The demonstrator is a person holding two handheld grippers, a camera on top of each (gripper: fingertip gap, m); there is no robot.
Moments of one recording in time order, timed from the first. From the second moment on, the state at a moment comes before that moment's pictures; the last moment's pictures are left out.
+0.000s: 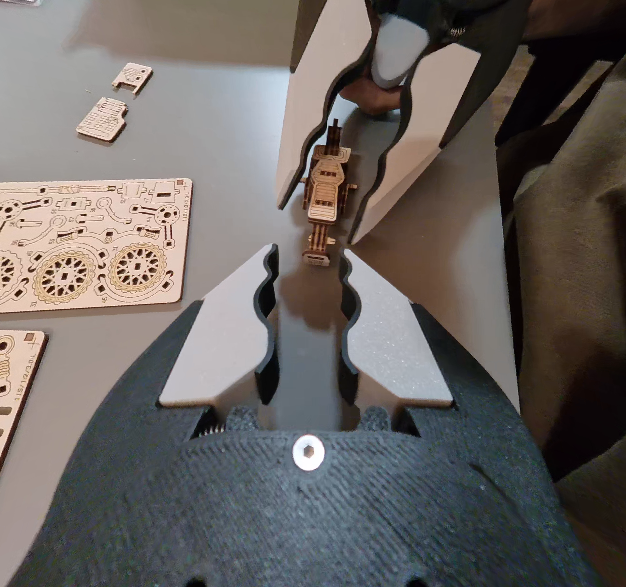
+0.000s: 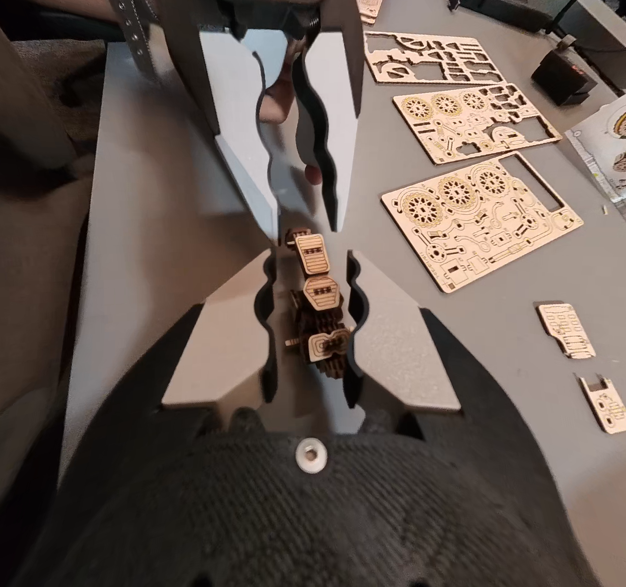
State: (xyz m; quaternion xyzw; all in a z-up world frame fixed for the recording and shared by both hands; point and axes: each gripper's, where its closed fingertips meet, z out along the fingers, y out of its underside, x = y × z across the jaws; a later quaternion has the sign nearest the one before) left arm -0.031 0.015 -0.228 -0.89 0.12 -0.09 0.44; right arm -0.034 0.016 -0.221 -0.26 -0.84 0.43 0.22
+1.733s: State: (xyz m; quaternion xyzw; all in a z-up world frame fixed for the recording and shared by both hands) left arm -0.022 0.014 -0.245 -0.90 0.17 -0.05 0.40; right arm -0.026 0.005 -0.224 -0.23 -0.86 0.40 0.21
